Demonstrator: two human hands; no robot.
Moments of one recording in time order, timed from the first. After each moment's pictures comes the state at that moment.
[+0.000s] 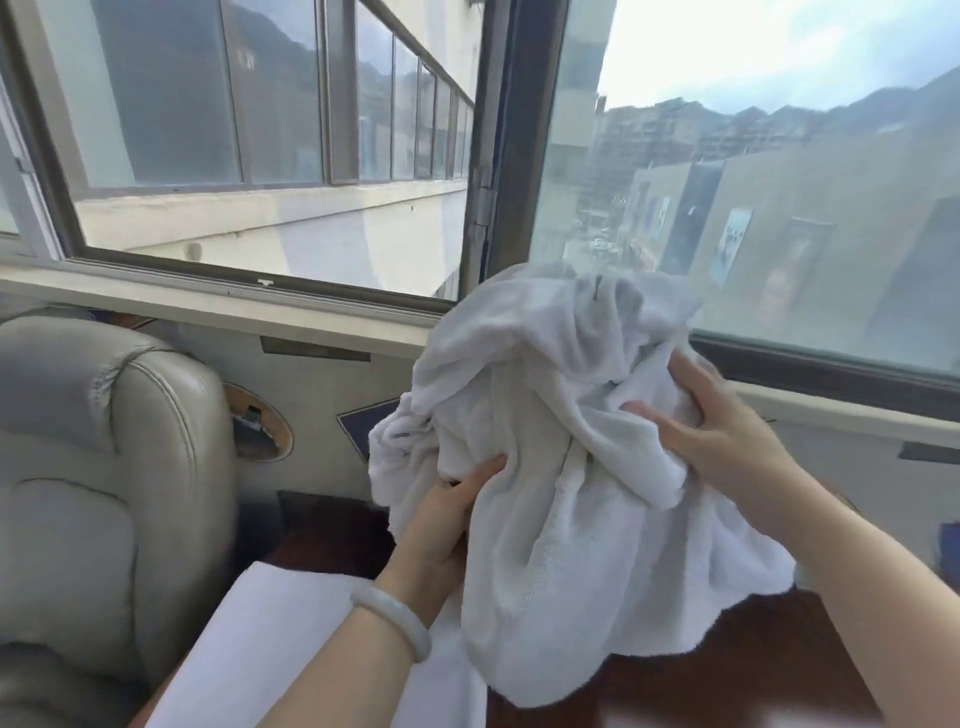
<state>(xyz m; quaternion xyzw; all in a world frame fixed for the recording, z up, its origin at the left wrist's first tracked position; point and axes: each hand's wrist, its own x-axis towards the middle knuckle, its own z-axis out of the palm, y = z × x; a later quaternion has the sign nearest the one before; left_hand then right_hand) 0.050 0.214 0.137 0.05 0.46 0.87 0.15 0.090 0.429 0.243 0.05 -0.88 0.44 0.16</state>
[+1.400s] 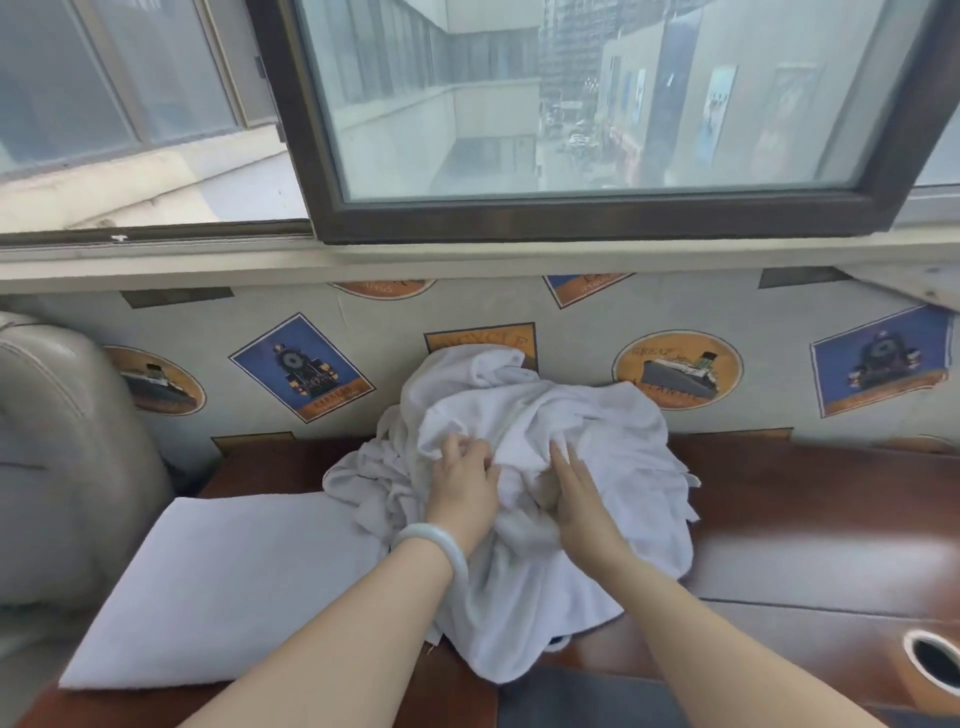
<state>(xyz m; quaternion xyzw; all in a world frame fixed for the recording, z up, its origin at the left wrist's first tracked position) 0.088 0.411 0.006 0.13 0.93 0.34 -0.03 0.138 0.573 -0.041 -0.03 -0.90 0.44 0.03</state>
